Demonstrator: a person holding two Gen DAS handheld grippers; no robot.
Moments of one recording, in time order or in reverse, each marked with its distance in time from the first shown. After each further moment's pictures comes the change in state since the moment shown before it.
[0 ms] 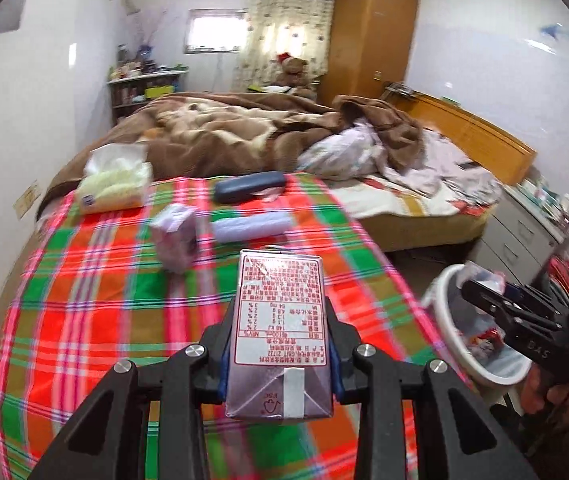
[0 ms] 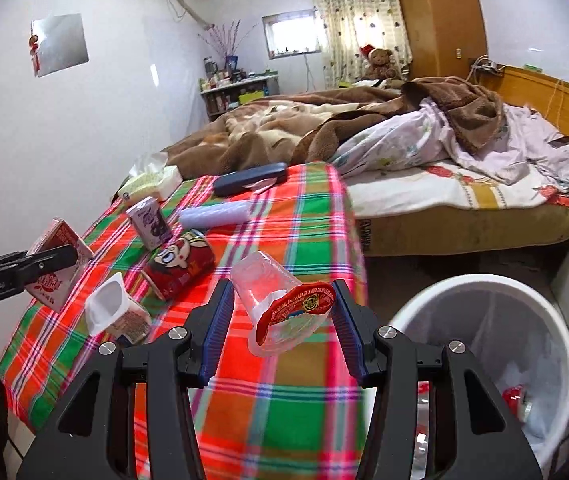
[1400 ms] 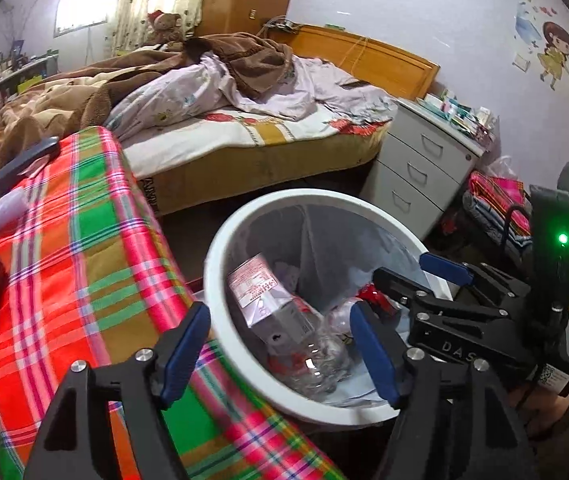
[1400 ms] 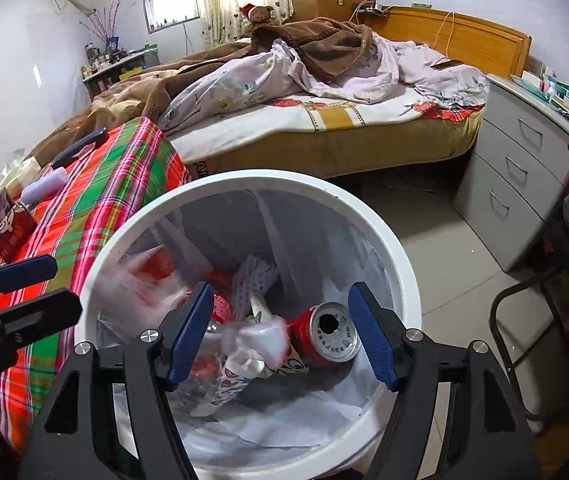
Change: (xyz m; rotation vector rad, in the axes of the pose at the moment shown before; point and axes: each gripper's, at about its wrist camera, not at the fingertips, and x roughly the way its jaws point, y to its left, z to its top) left arm 0.111 -0.223 -0.036 0.194 0.189 -0.305; right arm -0.023 -0.146 -0.059 0.186 0.140 -0.332
